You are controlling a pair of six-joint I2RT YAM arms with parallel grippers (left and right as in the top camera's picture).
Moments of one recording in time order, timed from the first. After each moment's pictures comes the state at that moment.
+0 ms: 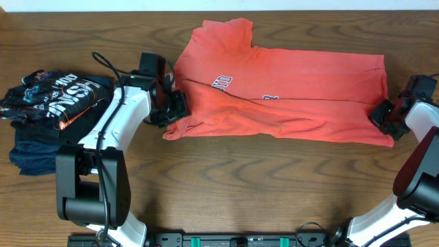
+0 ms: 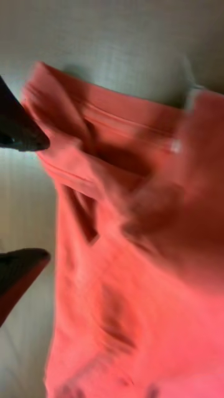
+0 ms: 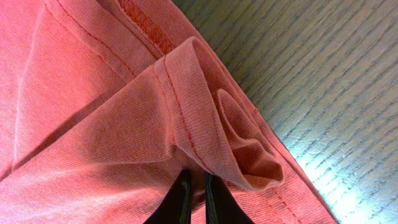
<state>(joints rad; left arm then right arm) -0.13 1.78 1.23 -0.86 0.32 -0.44 -0.47 1.90 1.12 -0.51 -0.04 0.37</state>
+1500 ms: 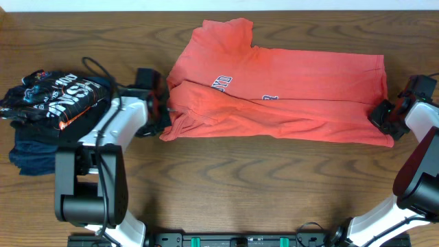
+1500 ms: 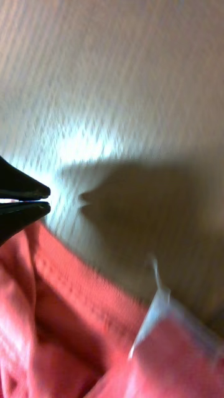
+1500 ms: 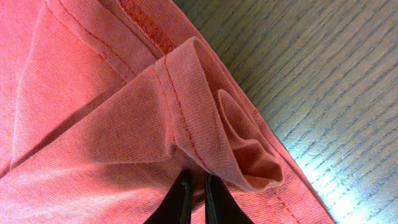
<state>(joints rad) -0.08 1.78 1.08 -0.74 -0.05 -0.41 -0.47 1.90 1.12 -0.51 -0.04 0.35</state>
